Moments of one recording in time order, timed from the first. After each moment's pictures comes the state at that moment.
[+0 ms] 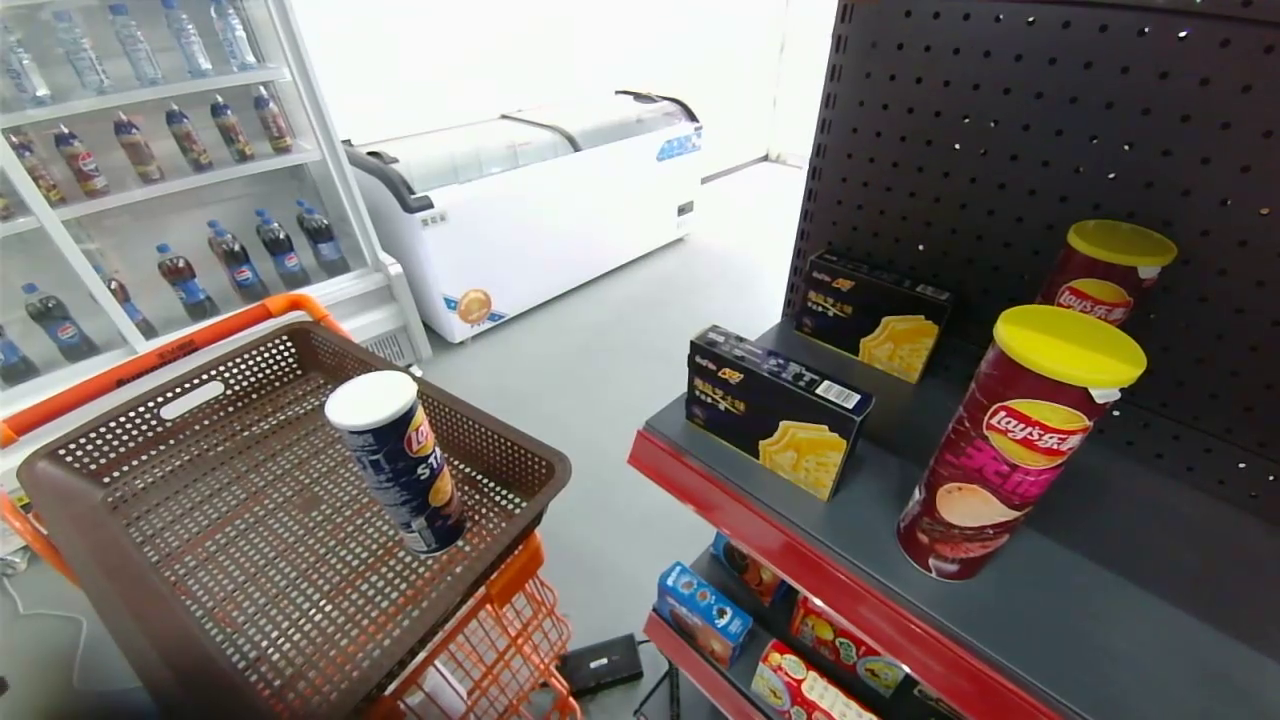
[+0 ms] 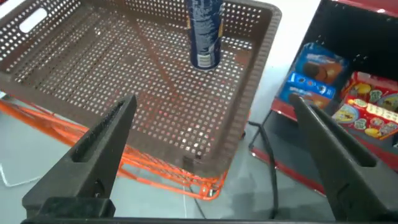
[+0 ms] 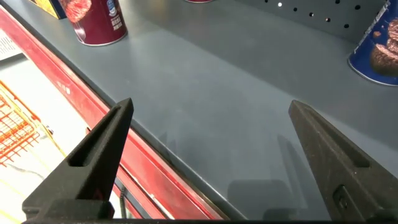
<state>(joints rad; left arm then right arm) -0.02 0.47 -0.26 -0.01 -0.11 0.09 0.00 0.00 0.00 0.00 -0.01 -0.01</state>
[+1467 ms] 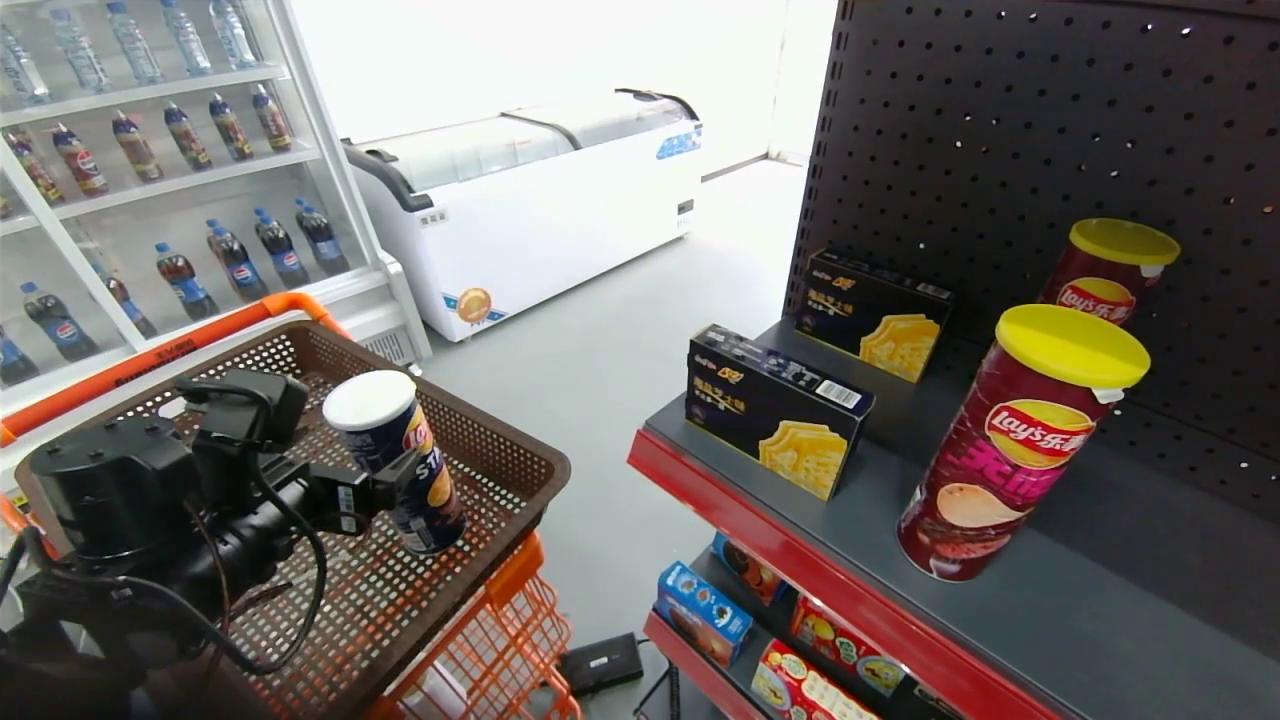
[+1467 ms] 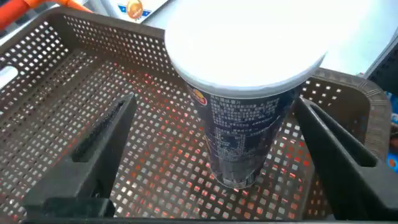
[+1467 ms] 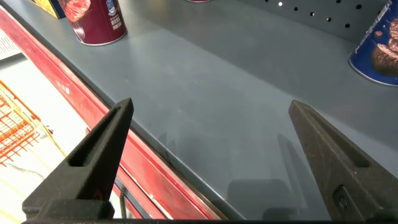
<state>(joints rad) -0.09 1.74 -0.33 -1.26 0.06 0.13 0.00 0.00 0.00 0.00 -0.01 -0.01</state>
